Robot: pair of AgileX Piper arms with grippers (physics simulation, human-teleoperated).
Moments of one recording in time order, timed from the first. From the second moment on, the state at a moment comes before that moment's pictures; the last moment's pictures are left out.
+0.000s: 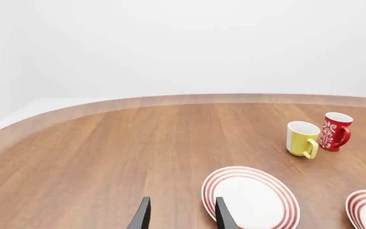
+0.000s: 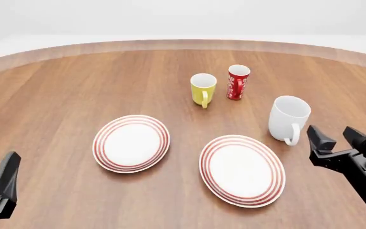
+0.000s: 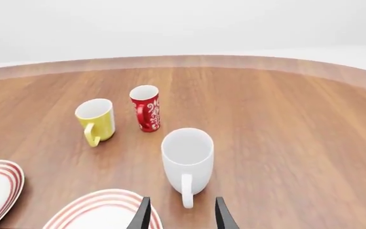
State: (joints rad) left arm 0.00 0.01 0.00 0.00 0.00; right arm 0.01 1.05 -0.07 -0.77 0.05
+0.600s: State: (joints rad) left arm 0.00 0.01 0.00 0.00 0.00; right arm 0.02 1.37 -0.12 -0.98 0.04
